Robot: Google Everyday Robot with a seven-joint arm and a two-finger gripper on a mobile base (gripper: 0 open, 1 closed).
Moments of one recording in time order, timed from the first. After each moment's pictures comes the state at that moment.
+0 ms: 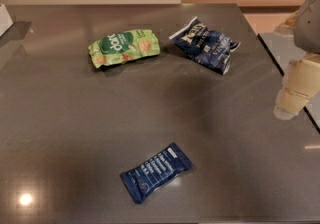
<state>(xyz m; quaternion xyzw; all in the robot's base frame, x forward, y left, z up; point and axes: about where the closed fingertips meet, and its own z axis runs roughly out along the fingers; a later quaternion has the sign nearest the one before) 0.438 -0.217 0.976 -0.60 0.78 -0.03 0.16</state>
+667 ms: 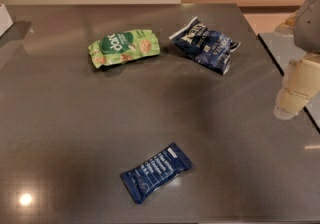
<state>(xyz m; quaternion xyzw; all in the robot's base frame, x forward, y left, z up) 0.438 -0.217 0.976 -0.60 0.78 -0.03 0.16</state>
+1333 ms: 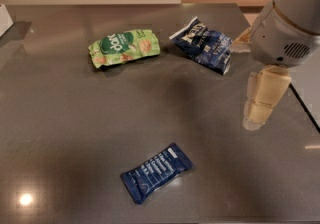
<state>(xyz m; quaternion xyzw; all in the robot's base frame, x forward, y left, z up) 0.436 -0.156 0.948 -0.67 0.73 0.03 0.14</state>
